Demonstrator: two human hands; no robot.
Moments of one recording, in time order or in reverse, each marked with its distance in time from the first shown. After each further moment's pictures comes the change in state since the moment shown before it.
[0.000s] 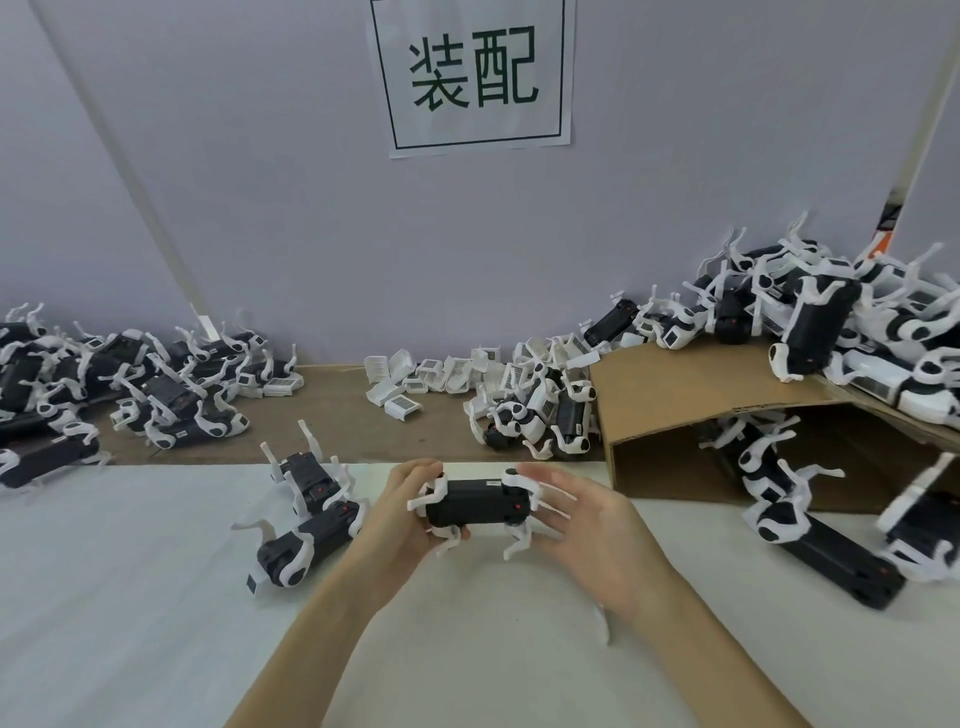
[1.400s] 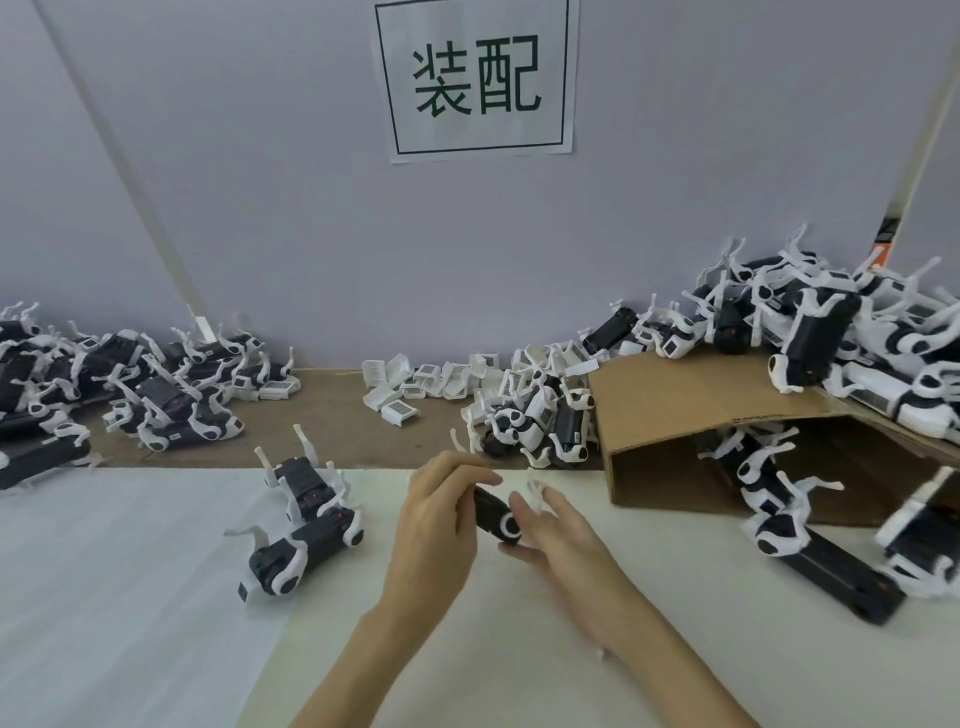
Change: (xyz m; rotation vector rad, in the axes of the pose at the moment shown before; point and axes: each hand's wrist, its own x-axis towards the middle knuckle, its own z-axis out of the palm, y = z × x) left_hand -0.007 -0.025 0.030 0.990 0.228 1.197; right_hand 0.004 0.024 0.016 -0.372 0.230 -0.061
